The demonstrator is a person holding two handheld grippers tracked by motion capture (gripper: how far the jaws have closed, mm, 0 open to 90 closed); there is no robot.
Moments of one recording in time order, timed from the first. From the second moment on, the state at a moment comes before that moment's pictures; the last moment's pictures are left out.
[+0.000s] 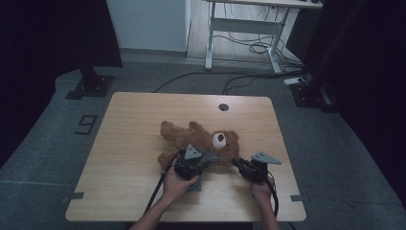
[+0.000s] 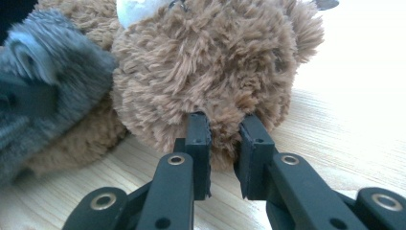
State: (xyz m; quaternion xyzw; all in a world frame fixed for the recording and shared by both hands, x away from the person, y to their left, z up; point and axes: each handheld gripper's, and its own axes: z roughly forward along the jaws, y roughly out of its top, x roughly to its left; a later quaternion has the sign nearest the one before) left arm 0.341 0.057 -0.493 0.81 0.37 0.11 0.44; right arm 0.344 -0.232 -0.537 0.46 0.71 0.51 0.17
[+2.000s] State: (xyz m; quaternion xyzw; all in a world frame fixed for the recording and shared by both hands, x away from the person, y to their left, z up) left arm 0.395 0.111 -0.467 0.77 0.42 0.14 0.45; right arm 0.343 -0.233 -0.539 0.45 0.71 0.52 0.17
